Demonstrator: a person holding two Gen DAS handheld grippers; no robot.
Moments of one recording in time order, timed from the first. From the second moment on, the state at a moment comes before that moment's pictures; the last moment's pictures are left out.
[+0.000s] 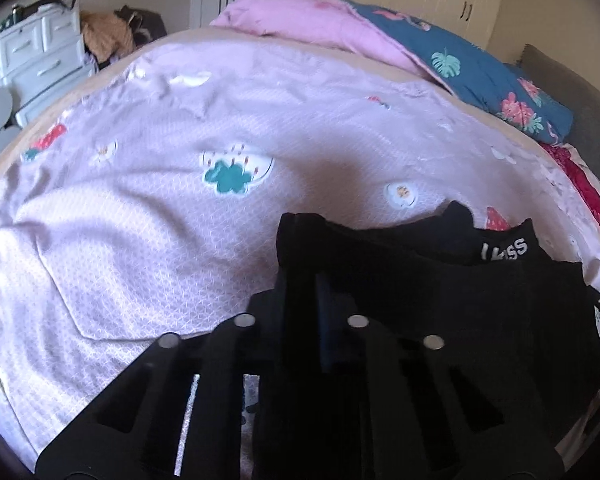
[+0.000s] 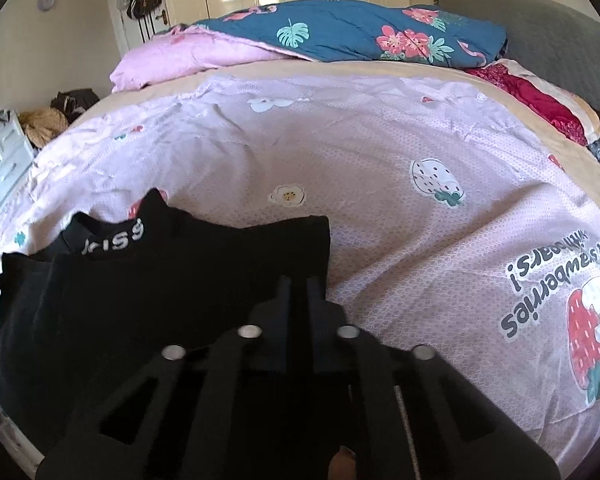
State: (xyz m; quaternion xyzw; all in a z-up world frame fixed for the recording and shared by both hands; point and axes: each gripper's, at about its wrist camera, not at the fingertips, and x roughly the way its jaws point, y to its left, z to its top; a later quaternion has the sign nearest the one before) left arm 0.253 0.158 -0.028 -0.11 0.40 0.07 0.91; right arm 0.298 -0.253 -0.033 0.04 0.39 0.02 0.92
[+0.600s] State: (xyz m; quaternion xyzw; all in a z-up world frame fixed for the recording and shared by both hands) left arm 0.253 0.166 -0.008 -0.11 0.35 0.08 0.93; right arm 0.293 -0.270 -0.003 0.09 0.33 0.01 0.94
